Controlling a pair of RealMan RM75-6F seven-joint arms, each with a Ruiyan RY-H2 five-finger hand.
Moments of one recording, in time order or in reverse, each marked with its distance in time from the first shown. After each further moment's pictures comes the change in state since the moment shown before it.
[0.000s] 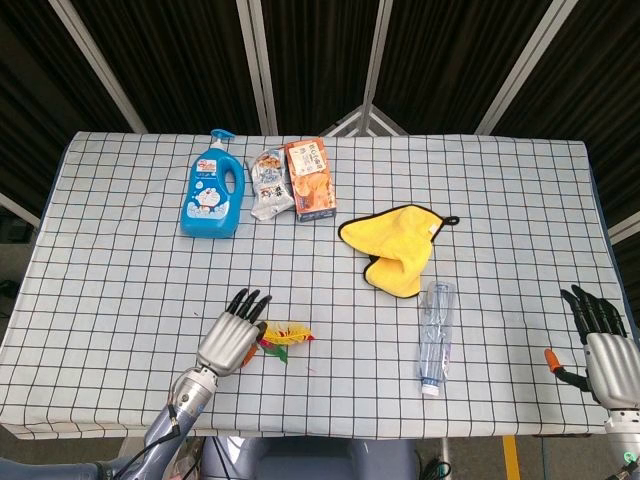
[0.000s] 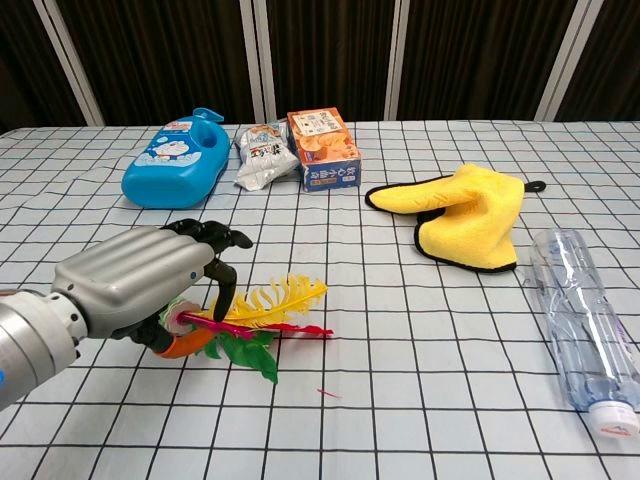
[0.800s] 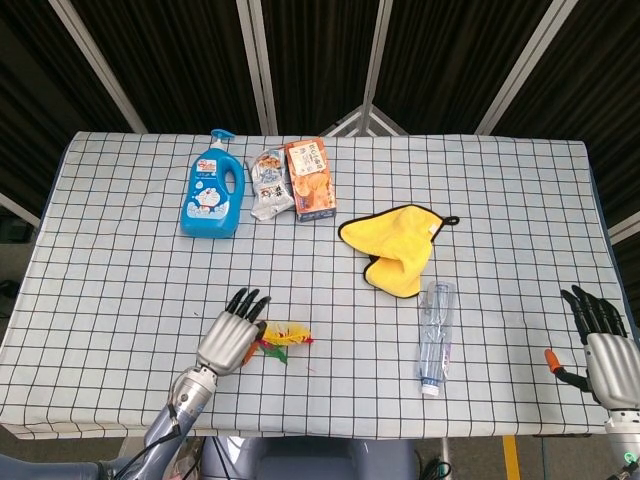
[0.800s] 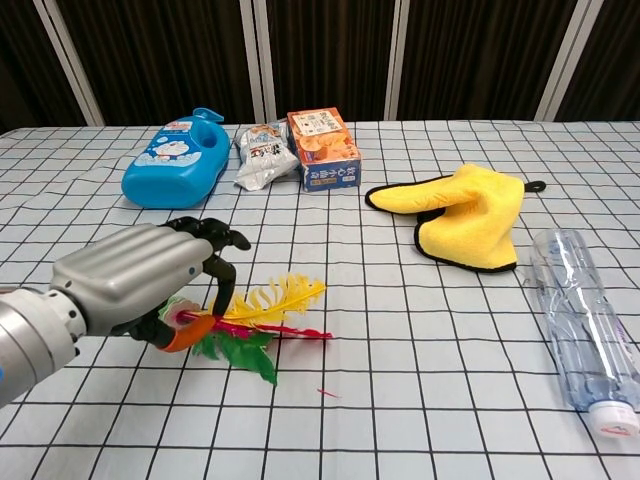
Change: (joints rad) left arm -0.015 0.011 0.009 -0.016 -0.007 0.034 -0.031; right arm -0.001 0.003 0.001 0.000 0.001 0.000 0.006
